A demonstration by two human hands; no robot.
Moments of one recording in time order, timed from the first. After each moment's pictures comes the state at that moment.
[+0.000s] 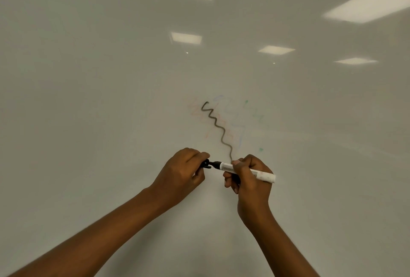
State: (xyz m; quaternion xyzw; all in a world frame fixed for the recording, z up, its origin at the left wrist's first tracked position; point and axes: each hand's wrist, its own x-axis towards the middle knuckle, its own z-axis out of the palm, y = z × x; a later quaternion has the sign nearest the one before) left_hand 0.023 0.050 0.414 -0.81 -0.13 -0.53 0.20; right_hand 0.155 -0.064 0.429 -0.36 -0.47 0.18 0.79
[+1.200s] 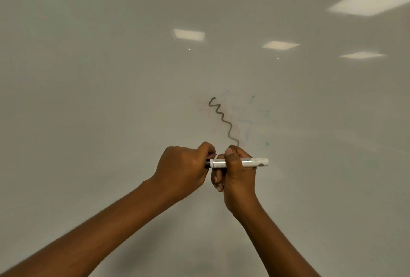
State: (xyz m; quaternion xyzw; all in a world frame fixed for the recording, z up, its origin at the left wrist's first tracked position) left_hand -0.001 0.002 0.446 -0.83 -0.18 -0.48 0.24; right_hand 0.117 -0.057 0.433 -0.32 -0.51 0.26 0.75
